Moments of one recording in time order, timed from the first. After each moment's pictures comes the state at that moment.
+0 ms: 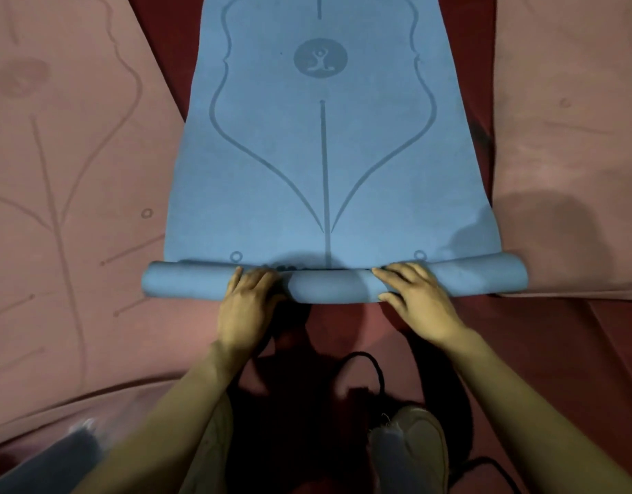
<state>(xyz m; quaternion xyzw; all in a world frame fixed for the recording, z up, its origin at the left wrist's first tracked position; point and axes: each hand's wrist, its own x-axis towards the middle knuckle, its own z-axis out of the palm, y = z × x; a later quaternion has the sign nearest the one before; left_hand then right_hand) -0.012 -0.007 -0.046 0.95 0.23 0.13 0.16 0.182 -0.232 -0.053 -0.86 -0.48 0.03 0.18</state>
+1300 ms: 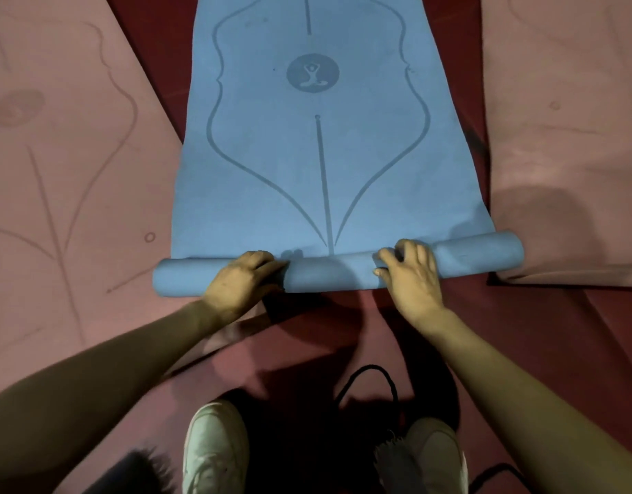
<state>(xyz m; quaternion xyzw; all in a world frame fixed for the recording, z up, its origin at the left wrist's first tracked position) 0.019 0.071 -0.021 0.98 0.07 -0.04 0.17 0.191 -0.178 -0.036 -0.93 -0.35 0.03 0.10</state>
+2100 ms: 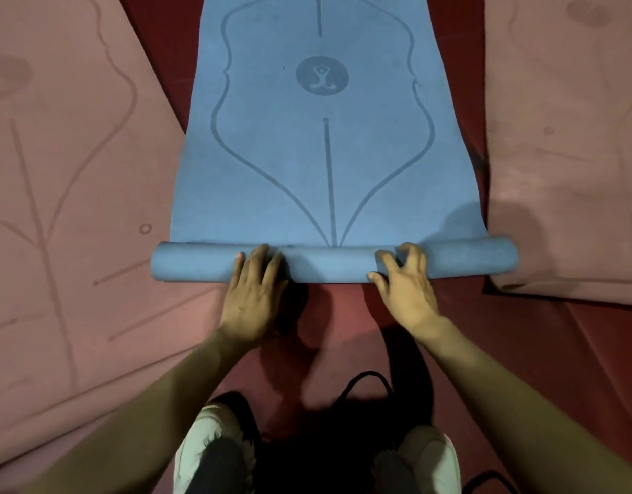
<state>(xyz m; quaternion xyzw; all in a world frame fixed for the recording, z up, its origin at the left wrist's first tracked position) 0.005 0.041 -0.056 0.98 0.17 -0.01 0.07 0.179 -0.163 -0.036 -0.93 -0.33 0.02 0.15</state>
